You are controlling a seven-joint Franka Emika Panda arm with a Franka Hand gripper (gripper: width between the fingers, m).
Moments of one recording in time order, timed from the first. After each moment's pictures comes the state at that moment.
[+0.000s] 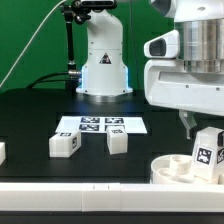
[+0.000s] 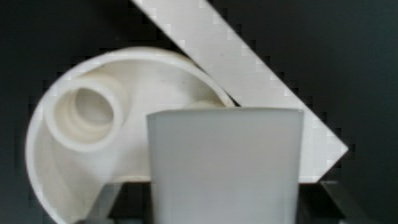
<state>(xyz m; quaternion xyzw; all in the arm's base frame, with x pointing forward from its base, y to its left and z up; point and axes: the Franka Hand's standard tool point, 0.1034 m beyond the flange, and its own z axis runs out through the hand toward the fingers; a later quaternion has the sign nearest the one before) 0.639 0.110 0.078 -0.89 0.45 0.01 0.06</state>
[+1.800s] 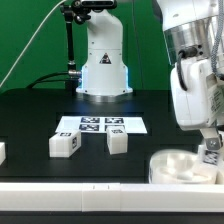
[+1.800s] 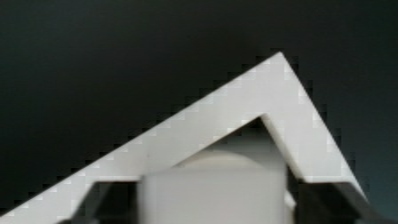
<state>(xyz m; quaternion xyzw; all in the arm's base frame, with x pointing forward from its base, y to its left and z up) 0.641 0.122 0.078 -0.48 0.87 0.07 0.14</state>
